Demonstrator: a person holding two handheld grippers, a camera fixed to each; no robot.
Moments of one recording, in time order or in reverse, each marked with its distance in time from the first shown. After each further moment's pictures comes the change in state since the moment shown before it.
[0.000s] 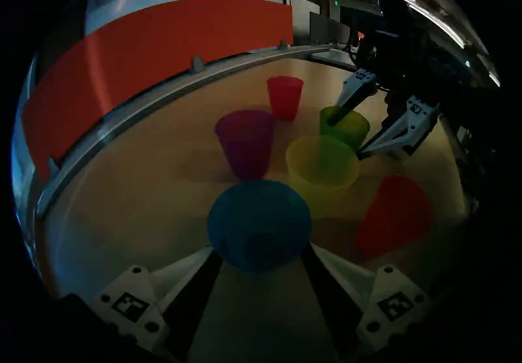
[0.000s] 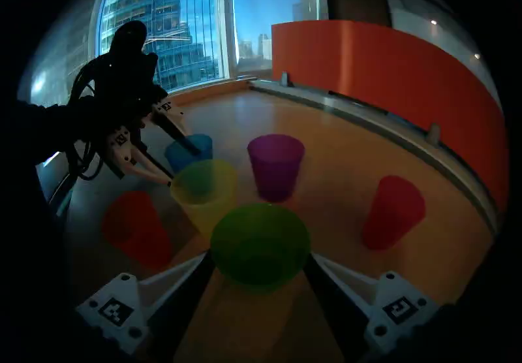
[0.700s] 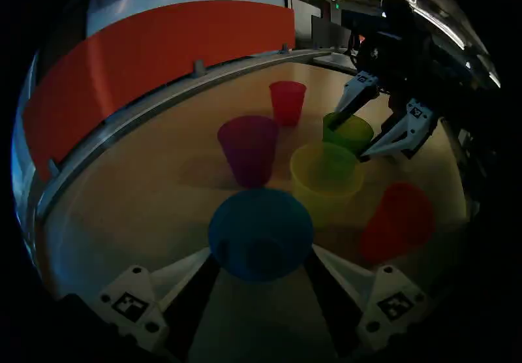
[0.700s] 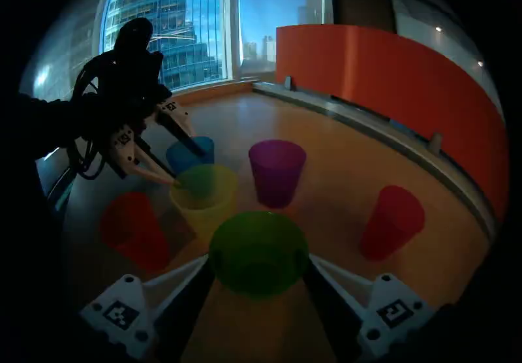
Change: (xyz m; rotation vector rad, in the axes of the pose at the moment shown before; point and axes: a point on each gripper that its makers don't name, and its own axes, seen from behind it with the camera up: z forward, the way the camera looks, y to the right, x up) left arm 0.007 -0.003 0.003 0.006 0.022 -0.003; right arm 0.007 0.005 0.003 -0.001 0.011 -0.035
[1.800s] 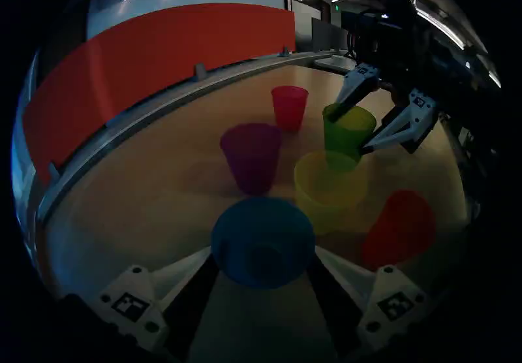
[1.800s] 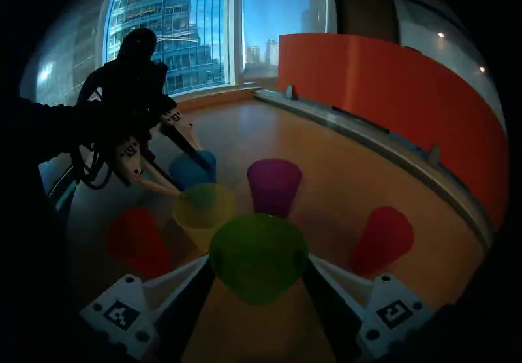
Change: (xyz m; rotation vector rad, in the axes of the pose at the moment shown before) left arm 0.009 -0.003 0.002 0.004 0.013 0.003; right arm 0.023 0.004 -0.007 0.006 0.018 -0.020
